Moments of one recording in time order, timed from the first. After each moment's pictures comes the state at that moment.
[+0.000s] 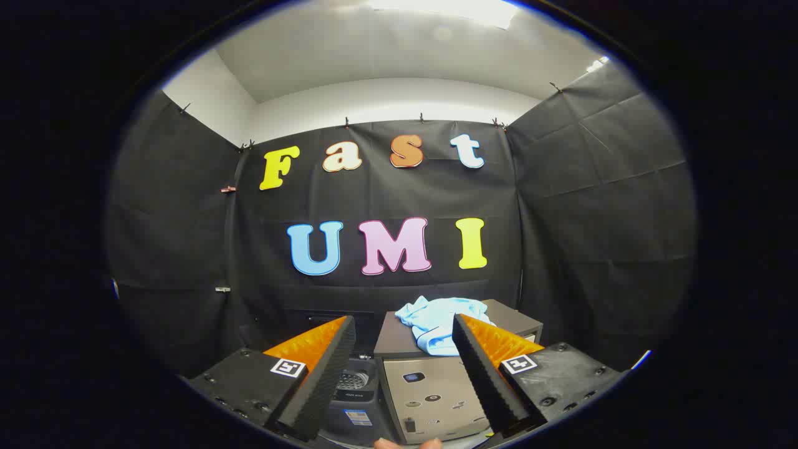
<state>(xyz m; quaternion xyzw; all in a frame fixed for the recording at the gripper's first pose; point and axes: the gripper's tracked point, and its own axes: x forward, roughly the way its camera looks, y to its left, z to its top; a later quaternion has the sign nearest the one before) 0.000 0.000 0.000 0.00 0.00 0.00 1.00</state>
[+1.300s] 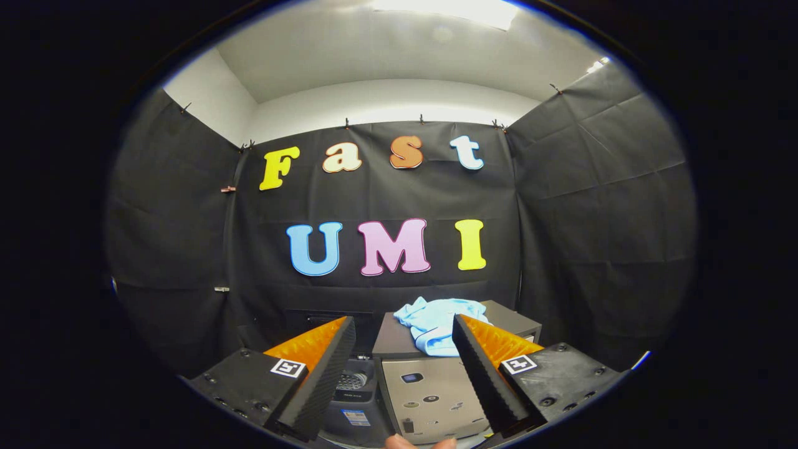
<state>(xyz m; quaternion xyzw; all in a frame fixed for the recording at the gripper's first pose) 0.002 0.000 -0.004 0.00 0.00 0.00 1.00</state>
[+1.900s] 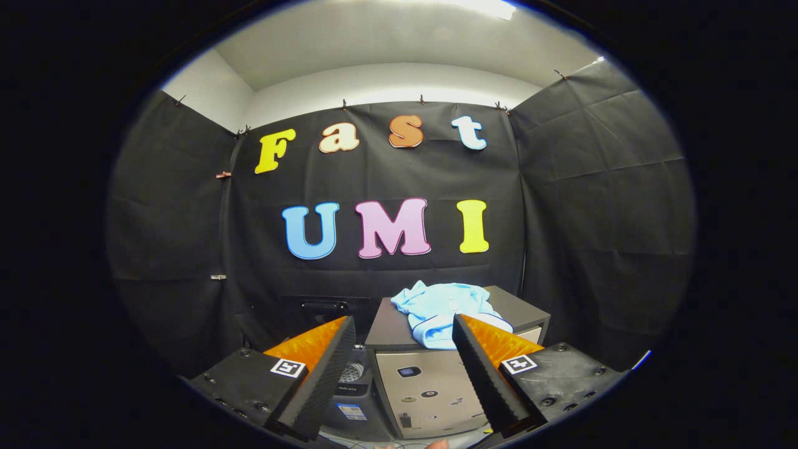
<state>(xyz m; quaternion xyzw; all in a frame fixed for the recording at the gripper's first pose) 0.049 -0.016 -0.037 0.00 0.05 0.00 1.00</state>
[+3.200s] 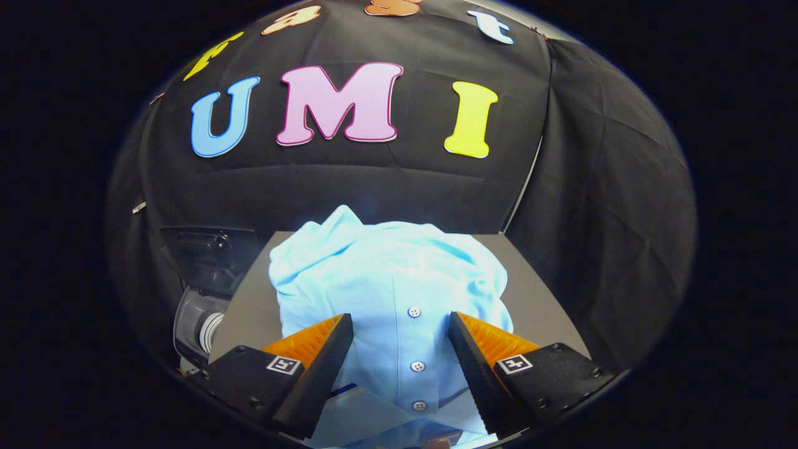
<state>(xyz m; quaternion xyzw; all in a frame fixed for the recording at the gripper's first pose) 0.349 -0.138 -0.206 -0.07 0.33 -0.09 0.94</state>
